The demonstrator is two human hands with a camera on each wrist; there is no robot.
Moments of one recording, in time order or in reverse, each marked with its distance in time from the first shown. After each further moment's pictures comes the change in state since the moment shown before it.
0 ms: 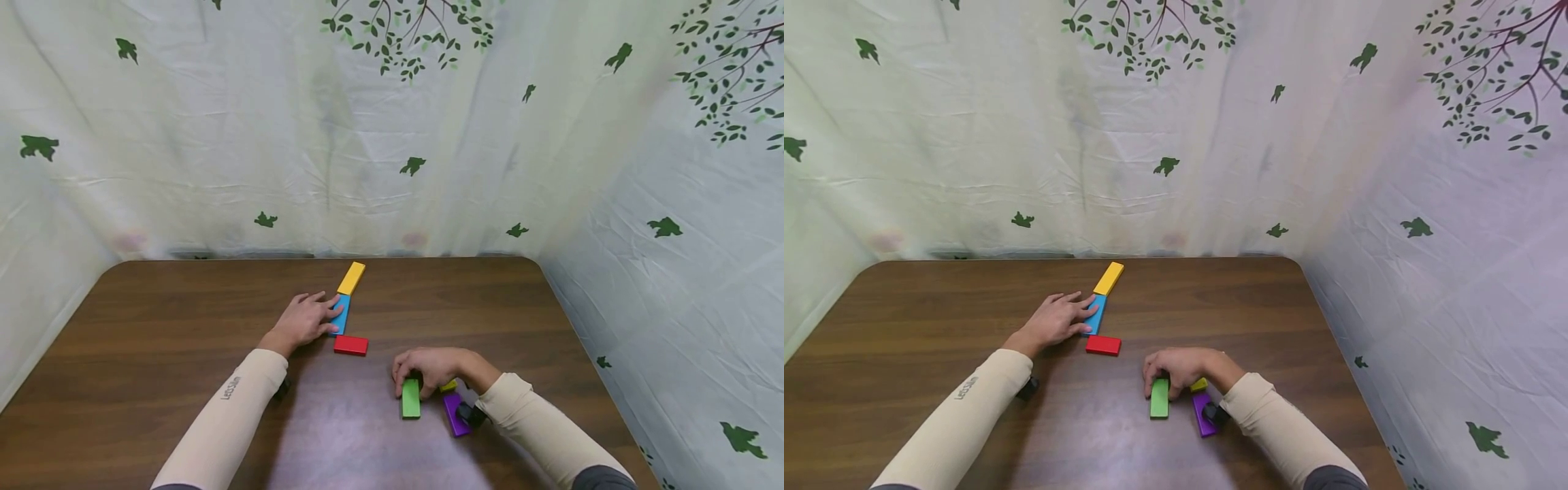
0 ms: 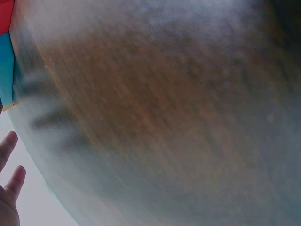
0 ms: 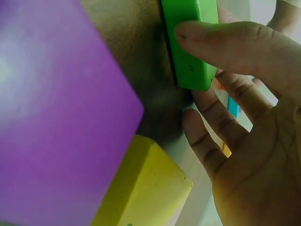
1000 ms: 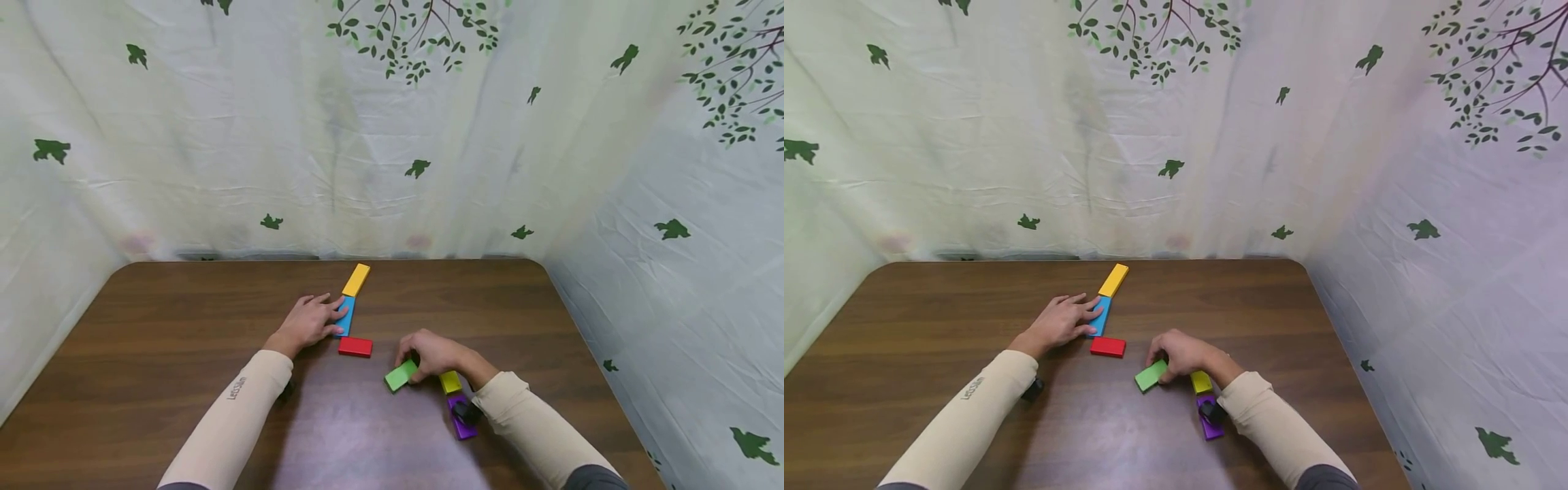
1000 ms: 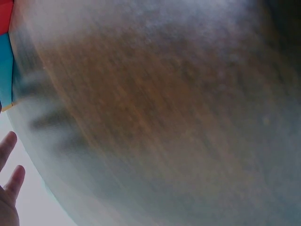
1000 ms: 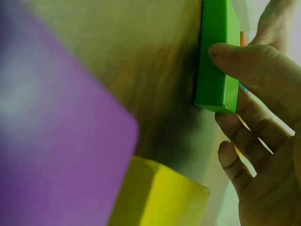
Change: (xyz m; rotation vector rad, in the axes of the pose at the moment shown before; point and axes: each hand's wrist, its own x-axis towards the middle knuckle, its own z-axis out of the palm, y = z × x) left_hand -0.001 -0.001 0.002 0.004 -0.003 0.001; right_hand 0.011 0.012 -0.004 -0.065 0.338 0.049
